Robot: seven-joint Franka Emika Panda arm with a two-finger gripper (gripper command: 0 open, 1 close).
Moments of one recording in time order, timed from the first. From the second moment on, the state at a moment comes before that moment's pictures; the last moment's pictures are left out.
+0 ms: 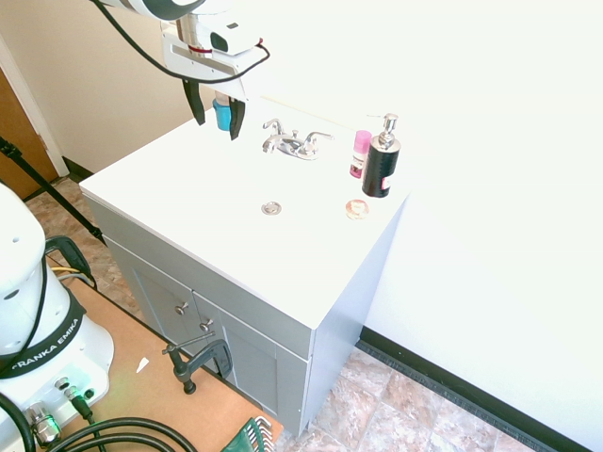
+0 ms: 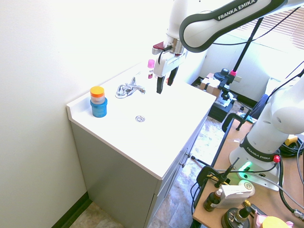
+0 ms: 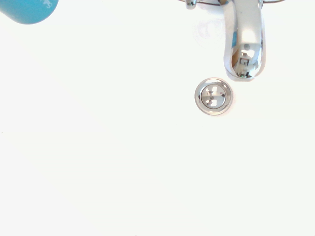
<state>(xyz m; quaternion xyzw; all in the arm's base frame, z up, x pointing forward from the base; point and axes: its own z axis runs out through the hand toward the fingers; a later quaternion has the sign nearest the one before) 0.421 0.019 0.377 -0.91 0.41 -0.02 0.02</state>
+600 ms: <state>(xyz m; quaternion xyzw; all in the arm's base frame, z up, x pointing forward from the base) 0.499 0.051 0.365 -0.87 0.48 -0.12 -0.07</state>
